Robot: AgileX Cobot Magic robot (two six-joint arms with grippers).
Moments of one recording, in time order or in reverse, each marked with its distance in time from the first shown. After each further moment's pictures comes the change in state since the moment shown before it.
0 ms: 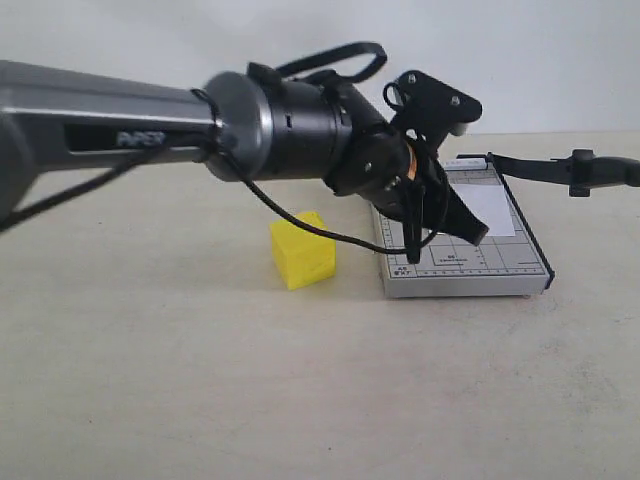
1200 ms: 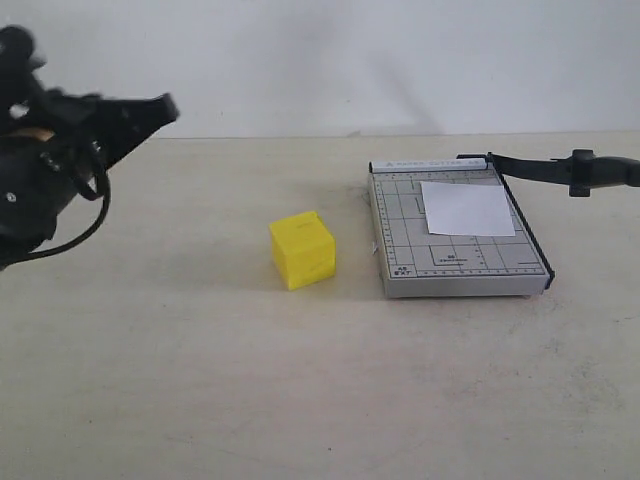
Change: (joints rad) left arm 0.313 -0.611 0.976 -1.060 -1.152 0.531; right arm 0.000 0.000 0.000 0.000 0.000 -0.004
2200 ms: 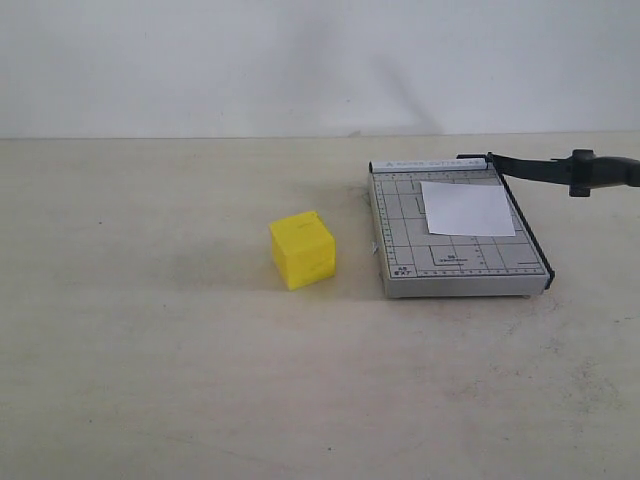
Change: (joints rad) left arm 0.386 -0.756 0.069 0.287 1.169 0.356; right arm 0.000 0.000 0.000 0.000 -0.010 0.000
